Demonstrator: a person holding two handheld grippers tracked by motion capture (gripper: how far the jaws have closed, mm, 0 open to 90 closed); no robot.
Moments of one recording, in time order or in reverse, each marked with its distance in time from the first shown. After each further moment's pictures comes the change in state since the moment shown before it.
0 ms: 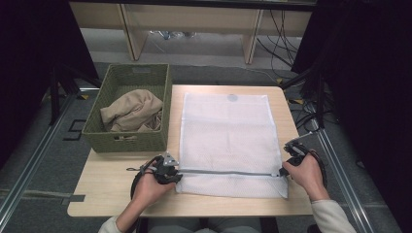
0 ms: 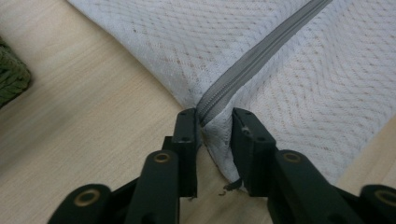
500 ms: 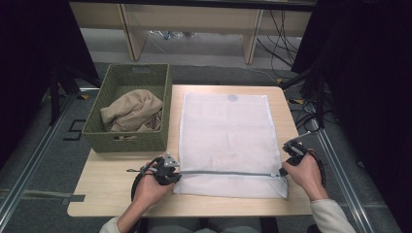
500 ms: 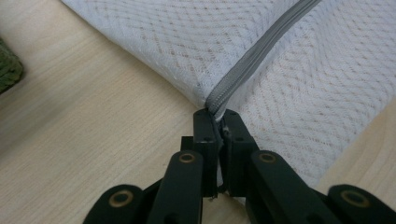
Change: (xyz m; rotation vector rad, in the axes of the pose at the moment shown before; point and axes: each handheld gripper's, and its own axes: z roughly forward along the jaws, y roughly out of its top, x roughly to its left) left arm -0.003 0.000 -0.004 0.015 0.001 -0.017; right arm 0.004 0.001 -0.002 0.013 -0.013 -0.032
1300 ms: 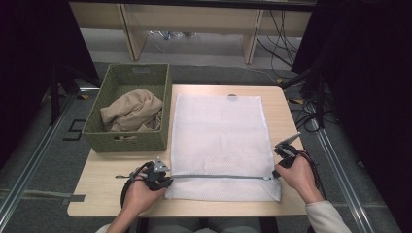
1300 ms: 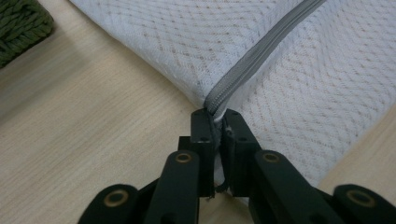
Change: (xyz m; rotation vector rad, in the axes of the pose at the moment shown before) left arm 0.004 -0.022 -0.018 0.007 0.017 -0.050; right arm 0.029 -0.002 -0.001 0.043 0.002 -0.058
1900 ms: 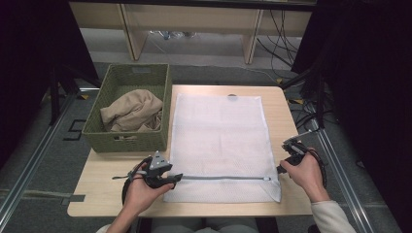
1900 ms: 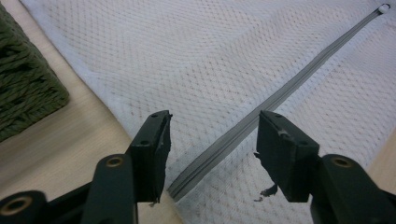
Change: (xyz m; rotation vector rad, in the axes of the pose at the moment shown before) left arm -0.004 0.014 -0.010 -0.201 -0.040 -0.022; right arm -0.021 -0.002 -0.013 -0.099 0.003 0.018
